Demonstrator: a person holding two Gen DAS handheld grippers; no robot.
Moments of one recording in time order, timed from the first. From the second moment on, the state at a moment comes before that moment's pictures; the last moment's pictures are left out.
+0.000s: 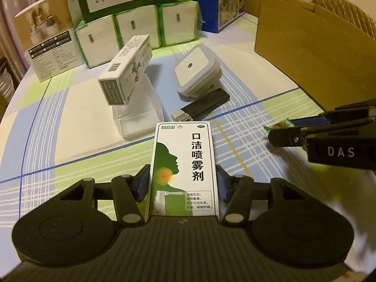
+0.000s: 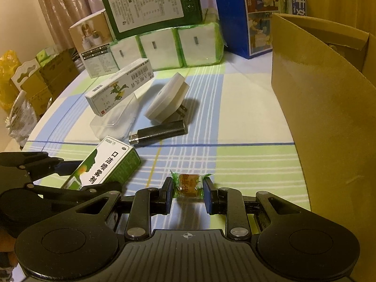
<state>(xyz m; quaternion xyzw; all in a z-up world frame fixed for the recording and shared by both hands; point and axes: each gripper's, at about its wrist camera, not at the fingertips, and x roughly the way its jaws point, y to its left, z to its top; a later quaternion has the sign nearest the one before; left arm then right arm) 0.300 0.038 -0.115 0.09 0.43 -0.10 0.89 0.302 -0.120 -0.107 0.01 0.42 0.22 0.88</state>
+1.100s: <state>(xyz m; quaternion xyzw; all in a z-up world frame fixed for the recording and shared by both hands) 0.146 -0.021 0.001 -0.02 0.39 -0.05 0.92 0.147 -0.217 0.022 0.03 0.34 0.18 0.92</state>
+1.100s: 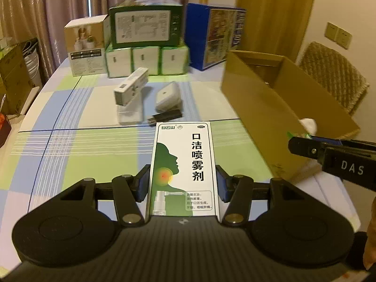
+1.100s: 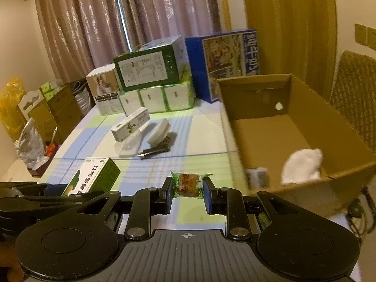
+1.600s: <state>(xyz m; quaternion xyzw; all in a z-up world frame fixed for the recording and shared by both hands) 0.089 -0.076 0.020 -0.01 0.39 -0.08 0.92 0.099 -0.274 0.050 0.03 0.33 0.15 0.93</state>
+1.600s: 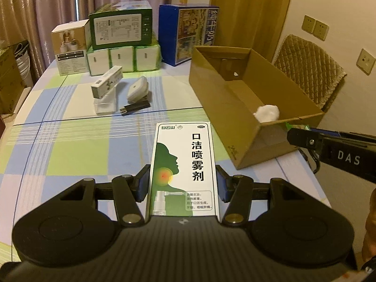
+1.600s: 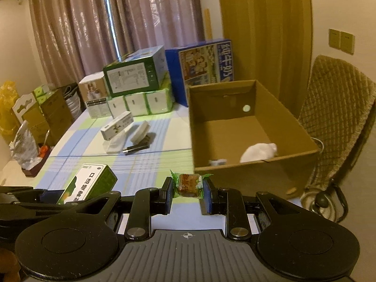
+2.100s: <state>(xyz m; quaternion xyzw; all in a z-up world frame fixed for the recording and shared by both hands) 0.083 -0.102 0.030 0.00 0.39 -0.10 0.92 0.089 -0.306 0.057 0.04 0.32 0.13 0.94</state>
